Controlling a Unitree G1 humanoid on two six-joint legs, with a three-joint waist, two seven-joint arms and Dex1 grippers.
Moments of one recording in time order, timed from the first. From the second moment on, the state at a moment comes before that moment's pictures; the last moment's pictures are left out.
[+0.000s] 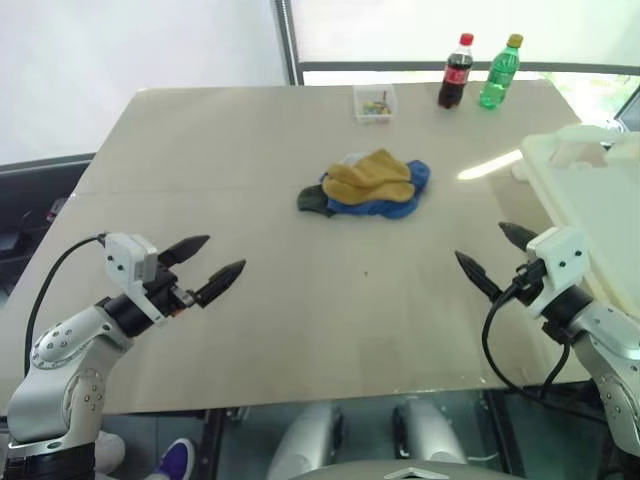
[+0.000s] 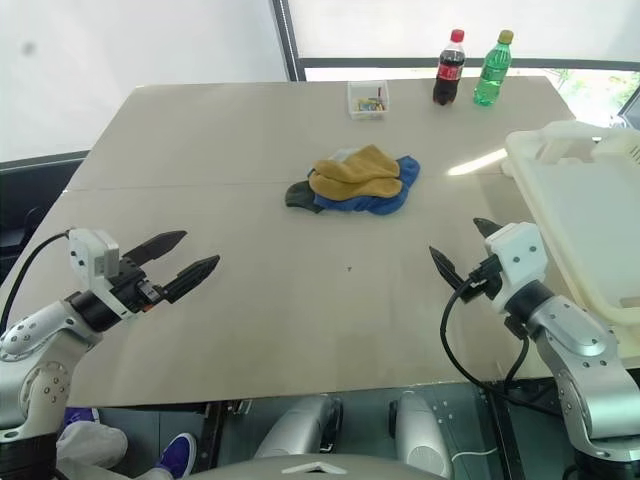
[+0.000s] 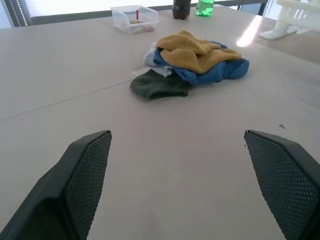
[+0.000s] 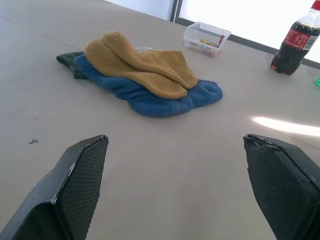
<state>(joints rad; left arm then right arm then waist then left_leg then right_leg) 0.10 0.66 0.43 -0.26 -0.62 0.34 -0.83 0.07 -0.53 -0.19 -0.64 0.36 0.47 0.47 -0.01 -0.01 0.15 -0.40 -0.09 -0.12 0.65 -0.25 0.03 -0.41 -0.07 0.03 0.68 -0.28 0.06</state>
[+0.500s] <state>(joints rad) 0.08 0.66 0.42 -0.26 -0.62 0.34 -0.85 -0.11 -0.50 -0.04 -0.58 0.28 0.54 0.43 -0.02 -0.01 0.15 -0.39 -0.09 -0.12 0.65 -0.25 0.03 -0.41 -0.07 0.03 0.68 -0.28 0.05</state>
